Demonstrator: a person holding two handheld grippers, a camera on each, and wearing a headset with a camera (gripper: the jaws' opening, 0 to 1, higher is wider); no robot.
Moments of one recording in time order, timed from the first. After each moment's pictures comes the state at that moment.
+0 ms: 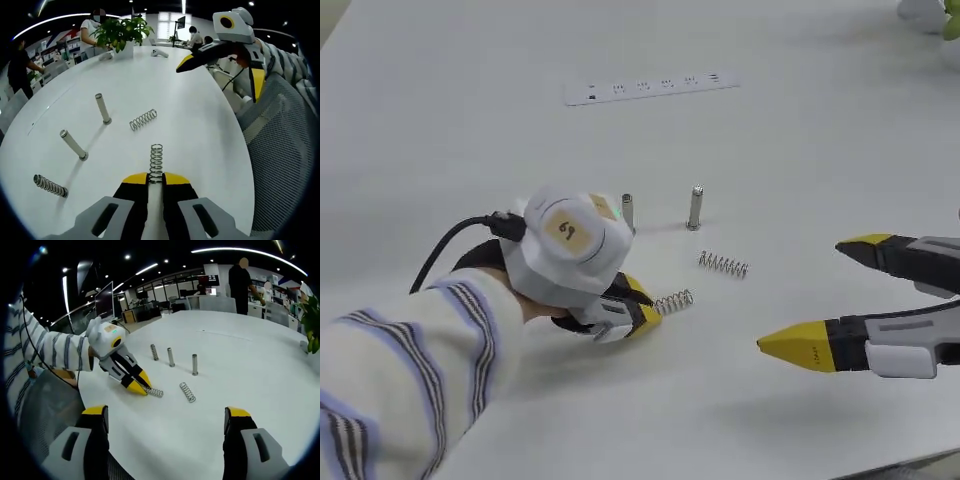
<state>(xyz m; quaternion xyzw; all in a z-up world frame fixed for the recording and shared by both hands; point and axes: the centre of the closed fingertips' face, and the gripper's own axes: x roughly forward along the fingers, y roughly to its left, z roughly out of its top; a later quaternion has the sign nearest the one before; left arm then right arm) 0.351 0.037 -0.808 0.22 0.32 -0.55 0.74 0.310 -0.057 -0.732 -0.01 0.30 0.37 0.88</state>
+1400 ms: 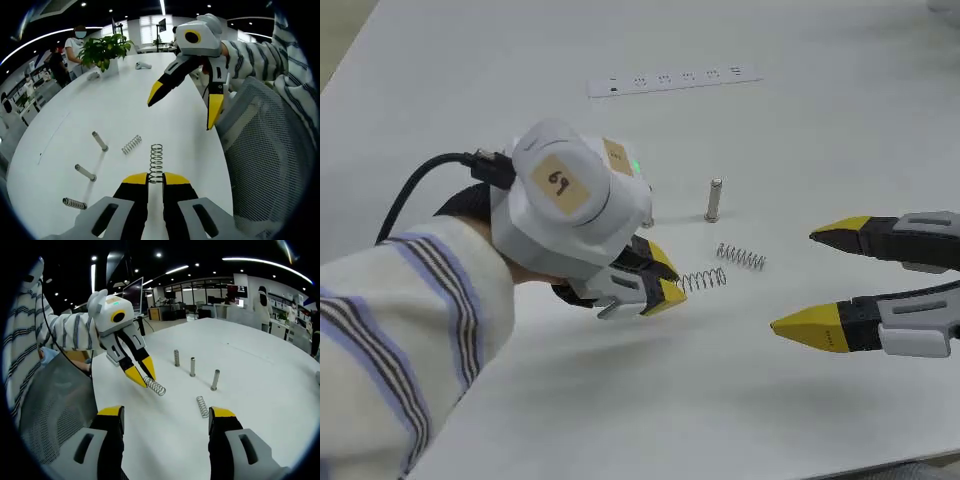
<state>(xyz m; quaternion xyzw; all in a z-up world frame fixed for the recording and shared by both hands) 0.322 0.032 -0.738 0.26 0.26 -0.59 0.72 0.303 -0.028 -0.717 -0.07 0.26 0.47 0.84</state>
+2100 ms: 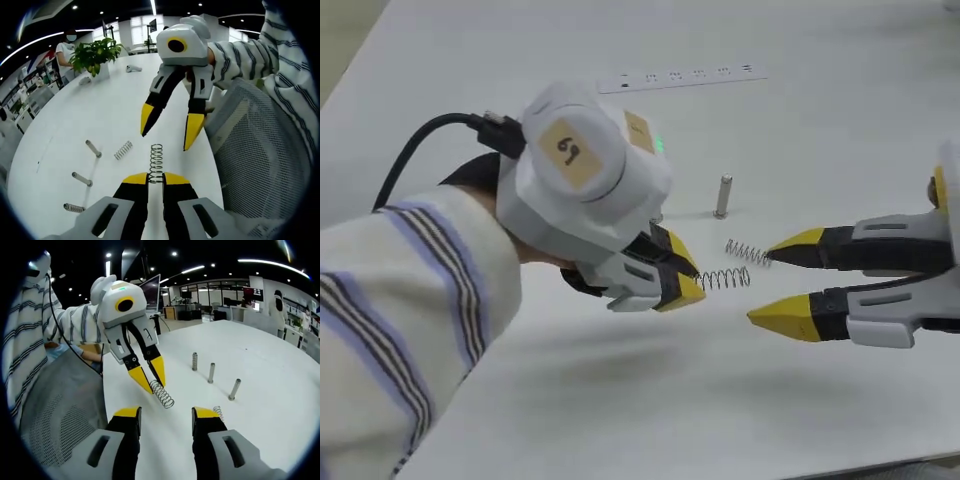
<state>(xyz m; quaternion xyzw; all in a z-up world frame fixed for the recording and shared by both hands) 0.304 0.028 -0.727 0.28 0.25 -0.62 0.69 0.295 0.003 -0.720 -0.08 0.26 0.53 0.81</state>
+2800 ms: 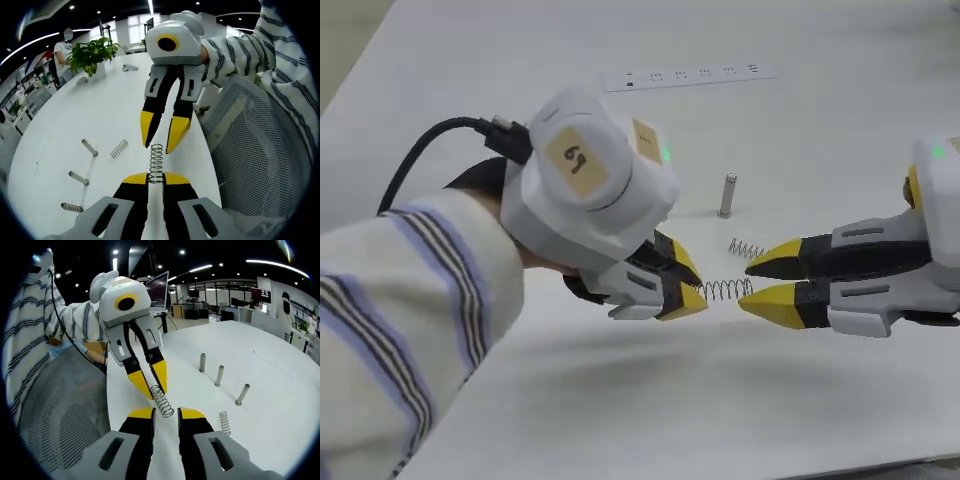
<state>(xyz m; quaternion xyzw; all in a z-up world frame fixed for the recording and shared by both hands) 0.298 0.029 -0.730 0.28 0.25 -0.62 0.68 0.293 0.016 -0.723 -0.10 0.26 0.55 0.79</state>
